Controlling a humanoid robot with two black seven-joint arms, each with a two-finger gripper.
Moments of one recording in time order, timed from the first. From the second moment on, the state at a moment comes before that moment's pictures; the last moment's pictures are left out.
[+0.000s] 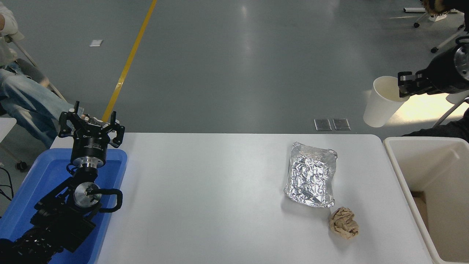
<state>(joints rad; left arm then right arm) -0.61 0.19 -0.96 -0.40 -0.12 -0.55 -0.56 2.27 -0.71 -1.12 1.23 -0.52 0.66 -0.08</state>
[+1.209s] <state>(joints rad) -0.61 0.19 -0.96 -0.40 -0.12 -0.55 -0.56 1.03 -0.82 -0.68 0.42 -0.39 0.21 -0.07</state>
